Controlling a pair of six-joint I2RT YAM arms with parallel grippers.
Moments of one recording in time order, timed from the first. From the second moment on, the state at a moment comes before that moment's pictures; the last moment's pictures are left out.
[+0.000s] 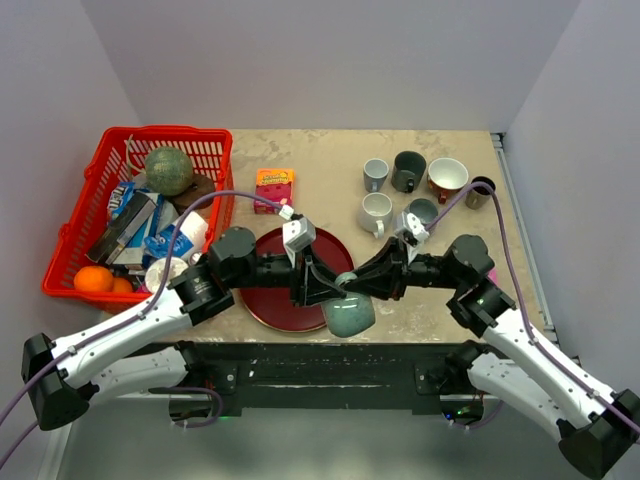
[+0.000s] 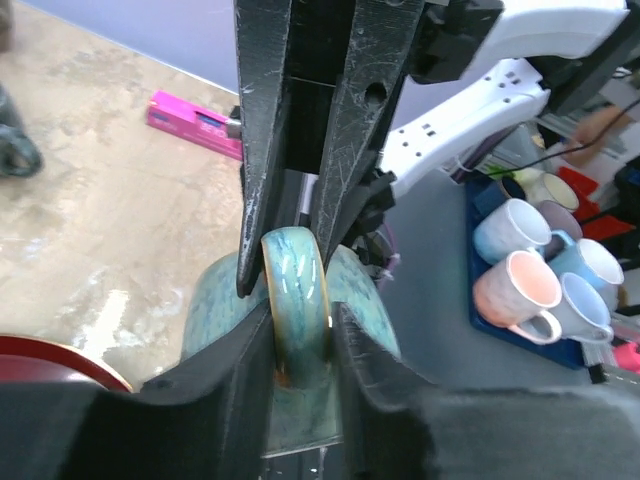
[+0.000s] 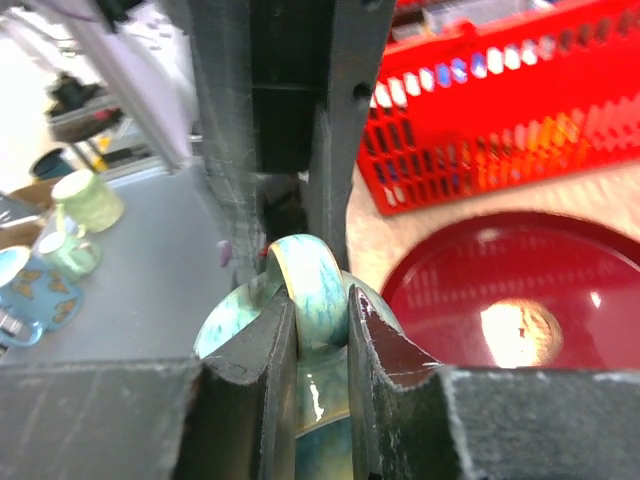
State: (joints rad) left arm -0.93 0.96 0.81 0.06 0.58 -0.36; right arm 0.61 0.74 0.60 0.24 -0.89 0.35
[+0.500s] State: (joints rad) left arm -0.93 0.96 0.91 -0.19 0.13 -0.37; right arm 0.61 0.82 0.81 -0.31 -0.51 0.26
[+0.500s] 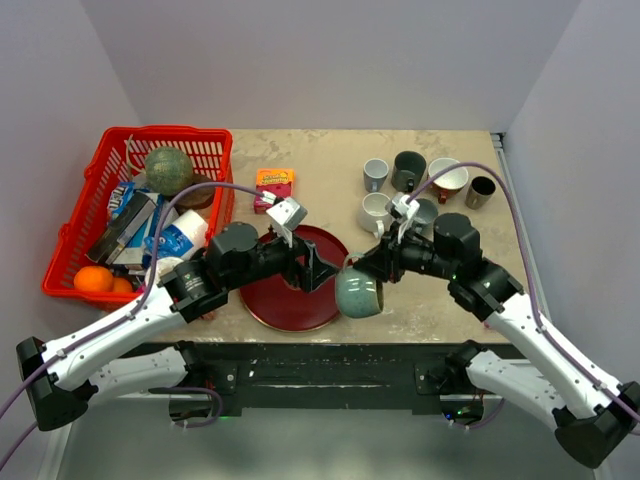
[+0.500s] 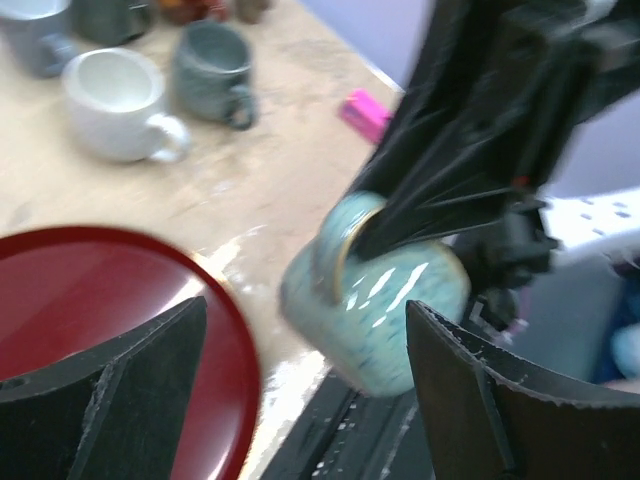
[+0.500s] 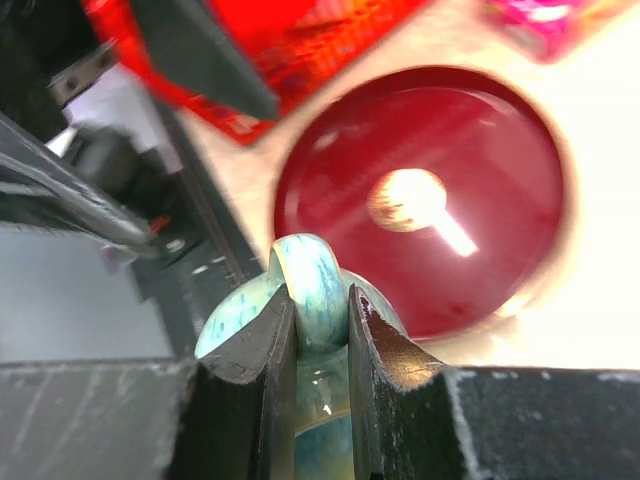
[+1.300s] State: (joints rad) left arm -0.93 0.95 0.89 -0.40 -0.29 -0.43; right arm 0.60 1.40 1.34 -0.85 0.27 -0.23
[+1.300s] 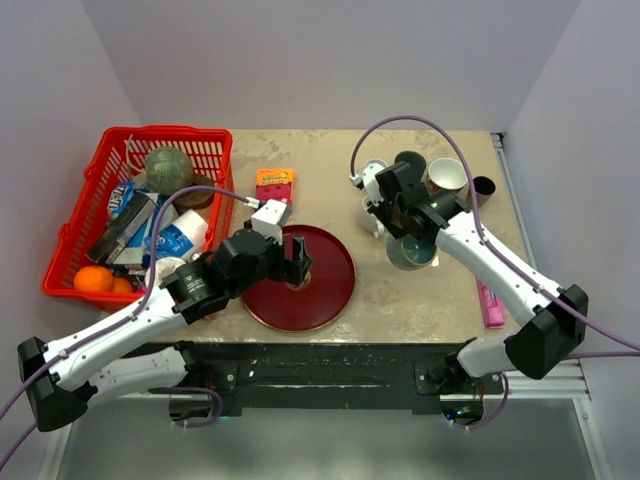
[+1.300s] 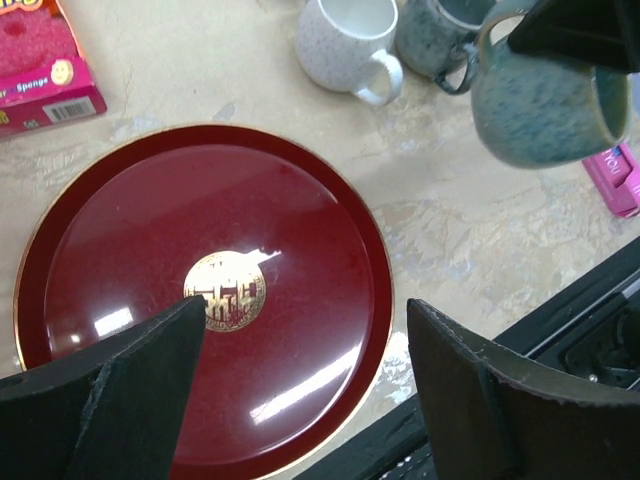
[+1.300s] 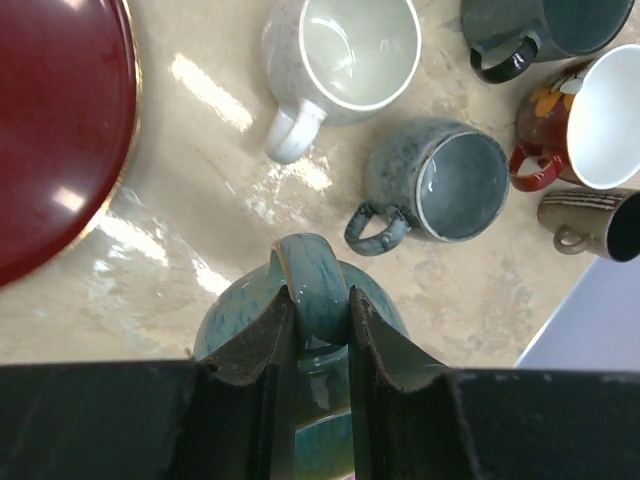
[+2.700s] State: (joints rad) left arm -0.93 0.81 0.71 -0.36 -0.28 -0.43; right arm 0.31 1.37 0.87 -0.55 0.16 -1.24
